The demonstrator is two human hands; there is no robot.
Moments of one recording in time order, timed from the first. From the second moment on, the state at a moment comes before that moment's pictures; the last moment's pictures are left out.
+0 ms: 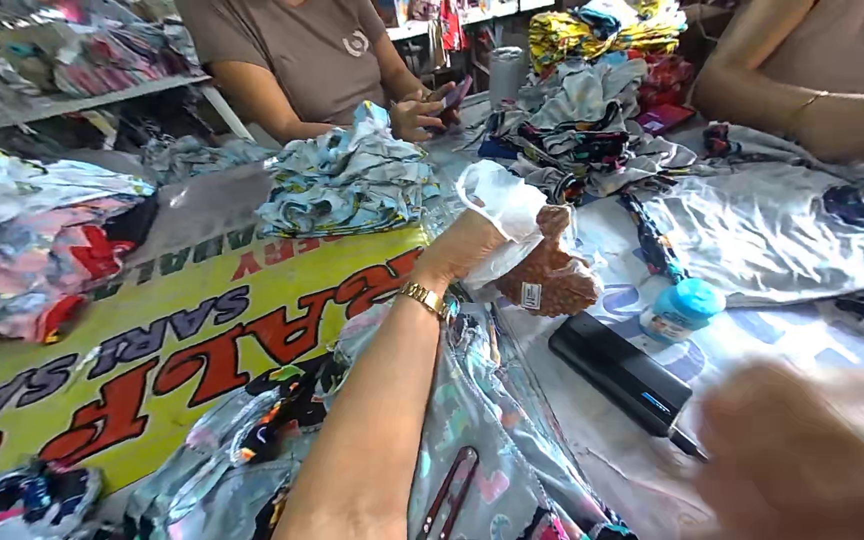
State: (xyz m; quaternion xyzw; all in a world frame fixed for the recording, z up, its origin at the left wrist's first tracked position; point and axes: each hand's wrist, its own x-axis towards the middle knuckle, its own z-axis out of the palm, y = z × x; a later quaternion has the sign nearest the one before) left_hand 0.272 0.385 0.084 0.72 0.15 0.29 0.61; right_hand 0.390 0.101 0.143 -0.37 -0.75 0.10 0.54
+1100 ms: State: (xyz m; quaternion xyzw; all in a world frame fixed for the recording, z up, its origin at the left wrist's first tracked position) left_hand 0.290 0.366 0.094 0.76 0.07 0.35 0.54; right_hand 0.440 0.237 0.067 -0.60 -0.54 0.05 0.59
